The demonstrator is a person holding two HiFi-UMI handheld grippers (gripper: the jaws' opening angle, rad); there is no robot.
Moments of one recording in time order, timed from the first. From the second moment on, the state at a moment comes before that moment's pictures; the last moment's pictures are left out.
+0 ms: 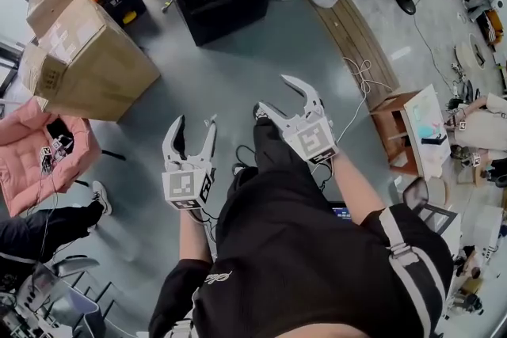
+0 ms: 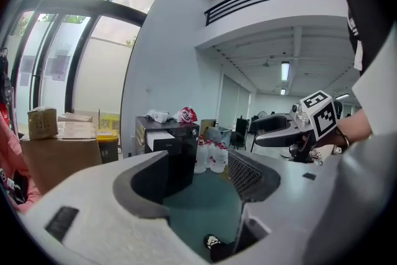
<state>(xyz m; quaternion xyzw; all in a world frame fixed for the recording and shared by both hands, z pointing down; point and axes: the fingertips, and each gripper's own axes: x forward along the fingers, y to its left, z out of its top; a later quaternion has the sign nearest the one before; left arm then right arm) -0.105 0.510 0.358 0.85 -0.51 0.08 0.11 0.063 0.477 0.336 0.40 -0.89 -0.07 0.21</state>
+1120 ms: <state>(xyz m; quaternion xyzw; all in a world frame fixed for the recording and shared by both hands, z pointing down) -0.035 0.211 0.372 0.81 -0.56 0.13 0.14 0.114 0.171 0.367 0.33 -0.93 -0.01 0.16</state>
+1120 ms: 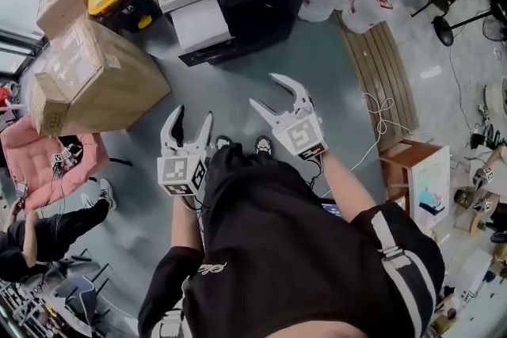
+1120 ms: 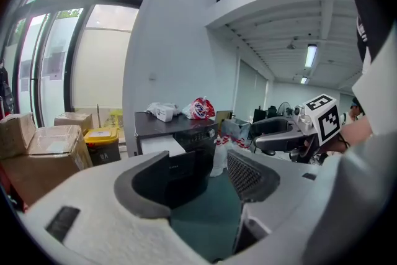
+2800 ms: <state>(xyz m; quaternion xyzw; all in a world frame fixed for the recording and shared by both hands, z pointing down) -0.118 0.039 0.528 0.80 -0.51 0.24 0.21 0.056 0.014 0.516 0.20 -0.92 0.04 0.33</state>
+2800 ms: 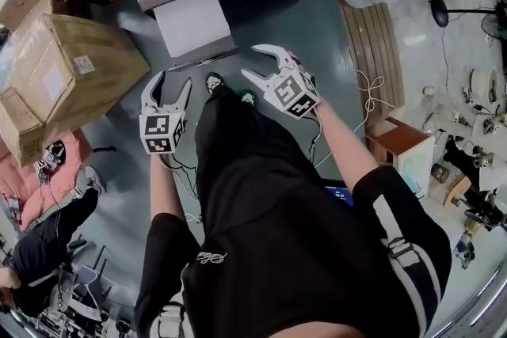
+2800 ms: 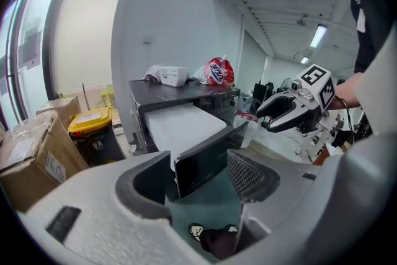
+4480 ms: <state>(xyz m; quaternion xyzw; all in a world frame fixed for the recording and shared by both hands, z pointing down) -0.120 0.002 0.554 0.79 -0.54 0.17 0.23 0.015 -0.026 0.554 0.26 -0.93 0.11 0.24</state>
